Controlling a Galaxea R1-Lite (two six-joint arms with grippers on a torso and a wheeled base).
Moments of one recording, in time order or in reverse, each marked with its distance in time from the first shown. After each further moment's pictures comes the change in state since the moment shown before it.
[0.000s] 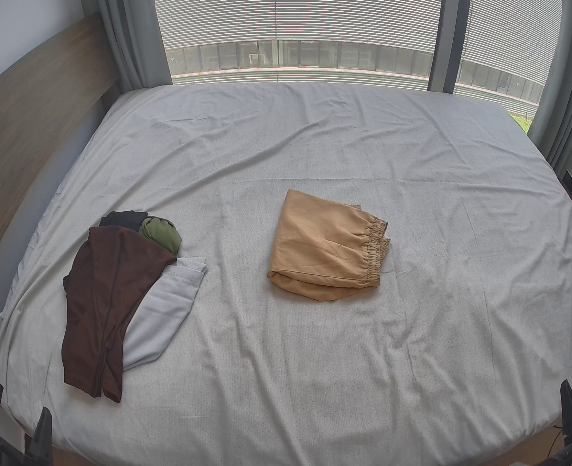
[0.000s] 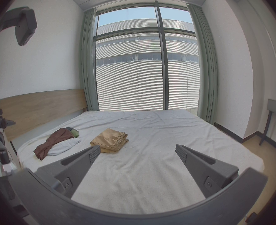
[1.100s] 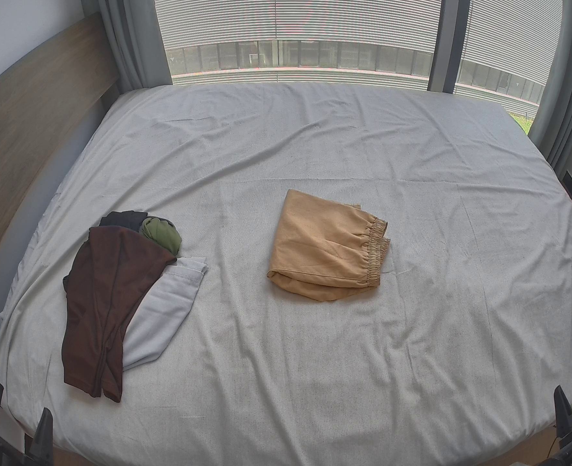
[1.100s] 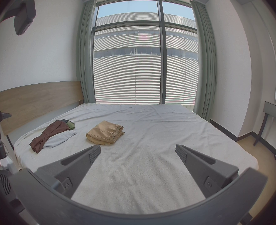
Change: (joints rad) left arm -0.001 0.000 0.000 0.002 -0.003 0.009; right arm 0.003 0.001 0.000 0.070 -0.043 -0.037
